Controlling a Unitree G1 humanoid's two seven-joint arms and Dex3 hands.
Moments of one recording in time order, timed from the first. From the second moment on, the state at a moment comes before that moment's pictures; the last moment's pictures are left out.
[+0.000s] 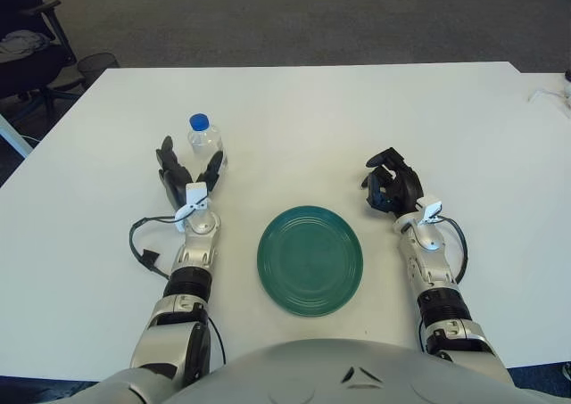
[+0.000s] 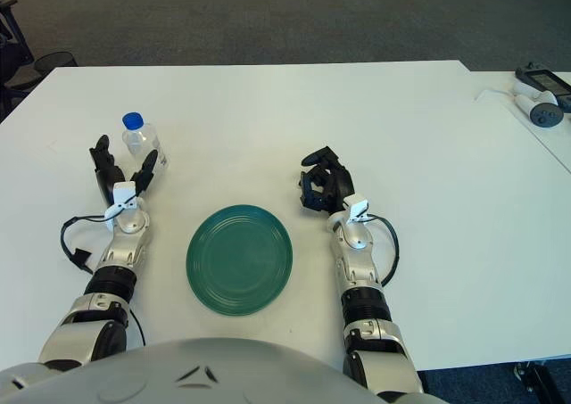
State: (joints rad) left arm -0.27 0.04 0.16 0.63 0.21 -0.33 0.63; right arm -0.14 -0.02 -0.08 0.45 0.09 -0.36 0.13
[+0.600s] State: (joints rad) left arm -0.35 0.08 0.15 0.69 0.21 -0.33 0.55; right arm -0.13 -0.02 -0.07 0.44 0.09 -0.36 0.13
